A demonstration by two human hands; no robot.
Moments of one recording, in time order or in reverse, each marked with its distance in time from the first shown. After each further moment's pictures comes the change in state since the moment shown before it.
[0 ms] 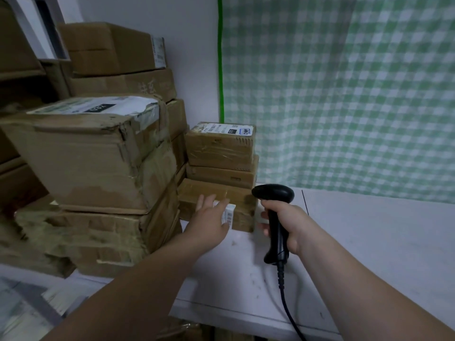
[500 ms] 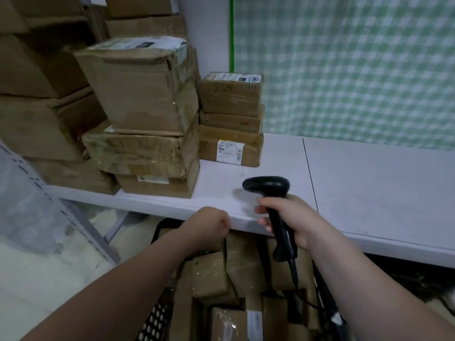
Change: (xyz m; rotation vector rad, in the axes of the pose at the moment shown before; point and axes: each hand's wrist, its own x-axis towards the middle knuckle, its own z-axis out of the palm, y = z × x) left_hand -0.166 -0.009 0.014 0.057 -0.294 0.090; right_hand -0.122 0.092 -0.009 -0.173 -0.125 0.011
